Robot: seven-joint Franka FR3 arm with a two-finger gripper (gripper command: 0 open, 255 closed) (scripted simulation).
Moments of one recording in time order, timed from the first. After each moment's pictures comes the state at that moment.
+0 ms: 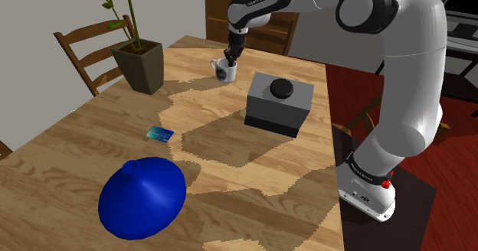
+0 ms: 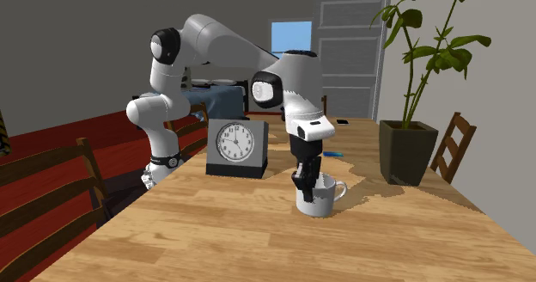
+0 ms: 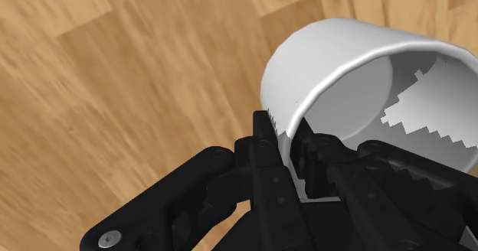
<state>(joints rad) 0.01 0.53 0.00 -1.53 0.08 2.14 -0.21</state>
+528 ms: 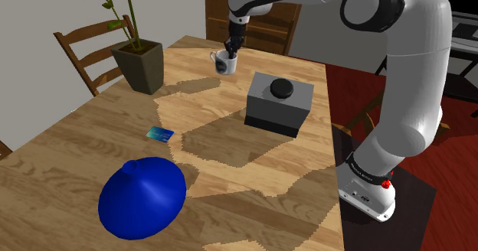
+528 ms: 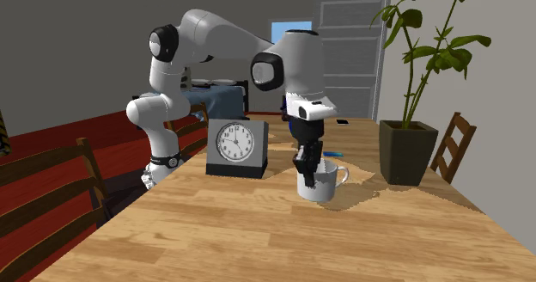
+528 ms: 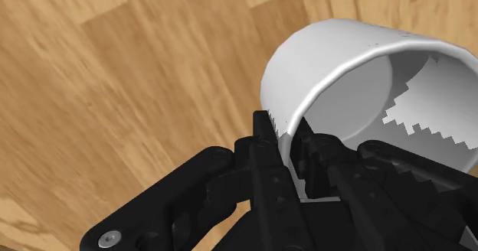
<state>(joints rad) 0.01 0.50 0.00 -1.48 0.08 2.05 -0.20</state>
